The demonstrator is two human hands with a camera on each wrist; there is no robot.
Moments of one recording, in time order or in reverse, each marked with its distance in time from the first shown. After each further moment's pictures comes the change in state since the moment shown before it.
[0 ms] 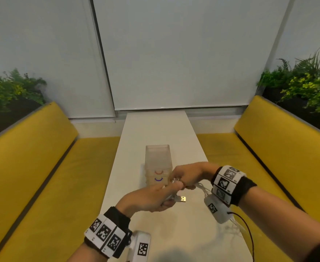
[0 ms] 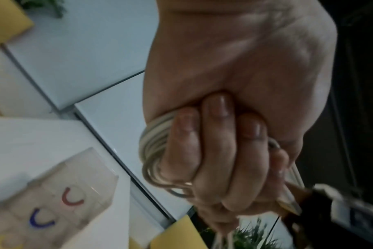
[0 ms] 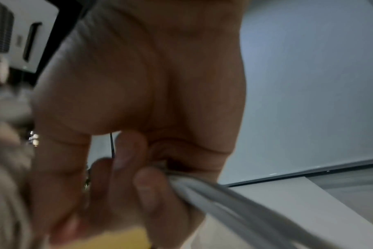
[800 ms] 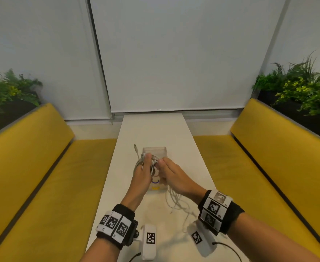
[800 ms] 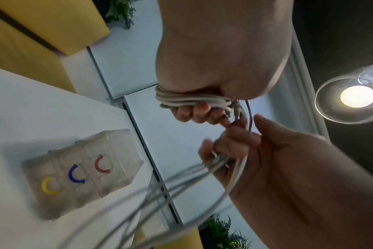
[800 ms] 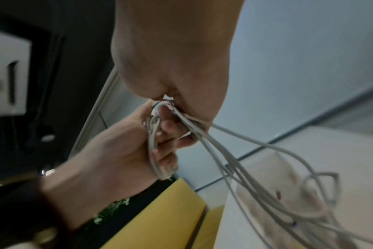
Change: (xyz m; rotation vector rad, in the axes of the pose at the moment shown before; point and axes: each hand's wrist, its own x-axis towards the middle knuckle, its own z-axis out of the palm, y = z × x) left_hand 0.039 -0.014 -0.014 -0.344 0.916 0.115; right_hand 0.022 -0.016 0.046 0.574 0.778 -0.287
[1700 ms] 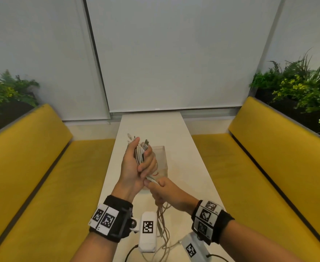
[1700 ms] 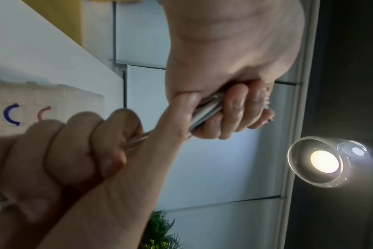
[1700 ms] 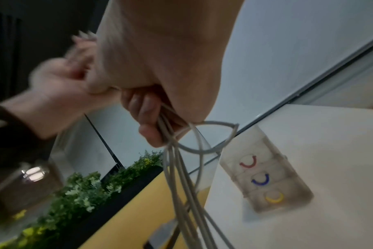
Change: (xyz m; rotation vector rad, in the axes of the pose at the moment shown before) left_hand 0.005 0.033 -0.015 -0.814 -0.472 -0.034; right_hand -0.017 0.028 0.025 0.258 -0.261 0.062
